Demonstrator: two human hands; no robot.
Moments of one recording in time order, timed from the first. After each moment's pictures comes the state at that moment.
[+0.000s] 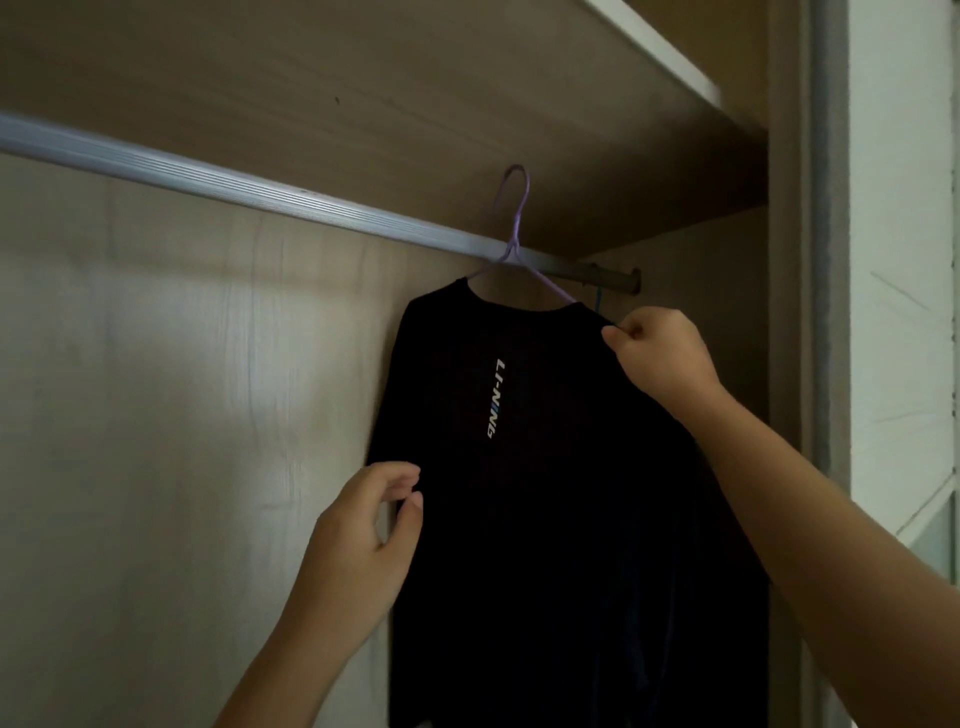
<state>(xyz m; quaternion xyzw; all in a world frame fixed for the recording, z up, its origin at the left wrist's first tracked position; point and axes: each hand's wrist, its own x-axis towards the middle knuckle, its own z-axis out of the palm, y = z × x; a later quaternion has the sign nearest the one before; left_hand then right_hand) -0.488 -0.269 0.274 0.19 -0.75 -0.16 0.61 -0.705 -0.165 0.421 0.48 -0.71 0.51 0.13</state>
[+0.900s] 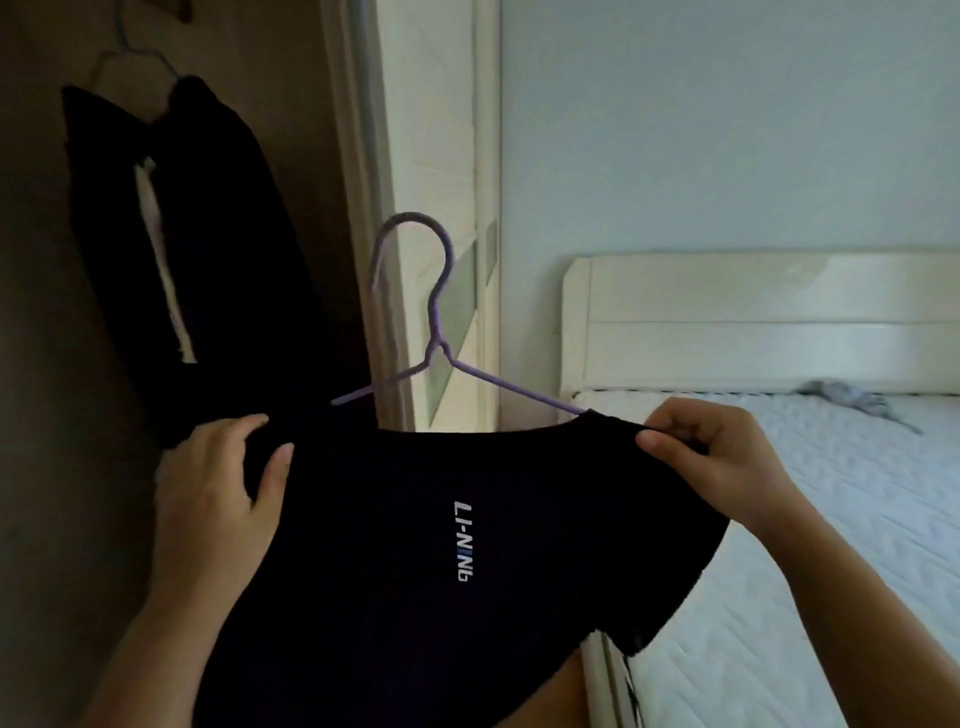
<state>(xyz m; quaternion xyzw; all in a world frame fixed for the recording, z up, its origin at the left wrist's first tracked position) -0.586 -0.198 0.146 0.06 -0.88 -0.15 0.45 -0.656 0.156 0.172 0.26 -0.83 0.47 0.17</state>
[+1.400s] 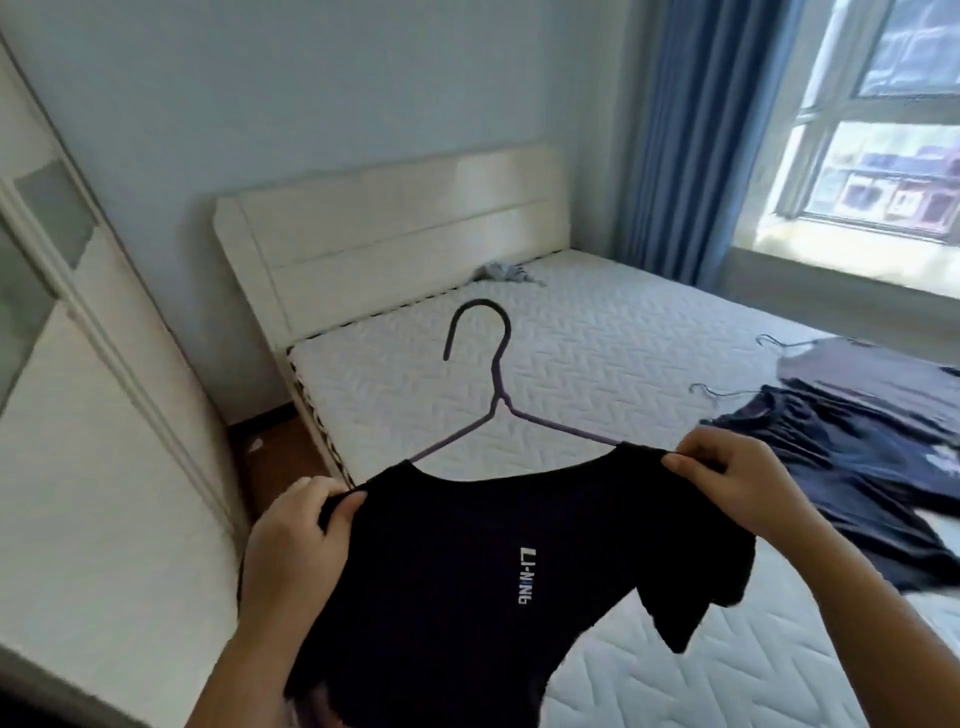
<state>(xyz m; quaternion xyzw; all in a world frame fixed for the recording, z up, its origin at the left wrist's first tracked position) -0.628 0.085 0.062 -0.23 -0.89 -0.34 0.17 -0.467 0.418 0.069 -0.19 -0.90 0.33 0.21</state>
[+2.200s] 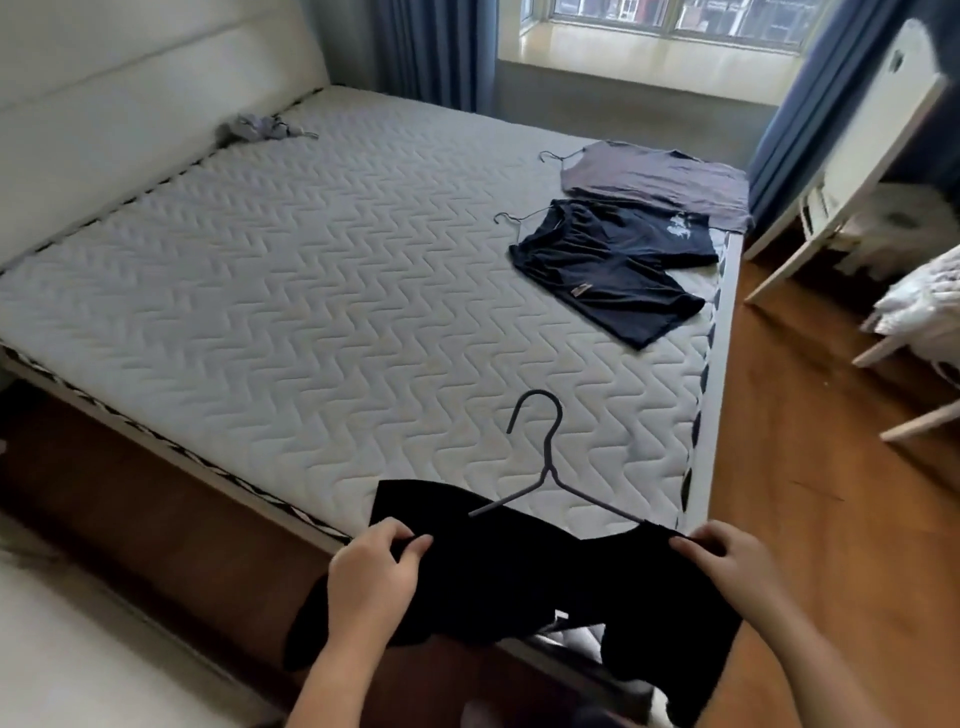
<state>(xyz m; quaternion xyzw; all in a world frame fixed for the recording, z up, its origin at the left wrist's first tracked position) -0.531 0.151 -0.092 -0.36 -0.87 -0.29 -0.15 -0.231 0.320 -0.117 -0.62 -0.69 0.37 0.09</state>
